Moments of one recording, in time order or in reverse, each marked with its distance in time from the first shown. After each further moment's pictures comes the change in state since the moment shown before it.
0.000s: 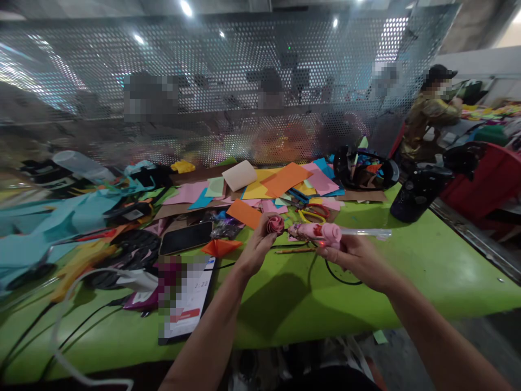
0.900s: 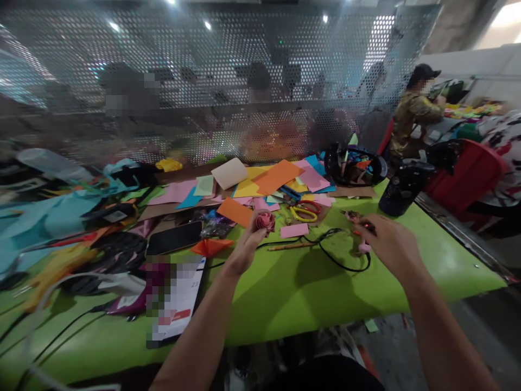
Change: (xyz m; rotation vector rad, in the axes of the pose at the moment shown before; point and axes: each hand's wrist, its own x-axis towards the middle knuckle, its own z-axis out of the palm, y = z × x) left_hand 0.001 -0.008 0.000 -0.086 0.001 -0.045; right_hand -0.011 0.046 -0.064 -0.851 0.371 0.110
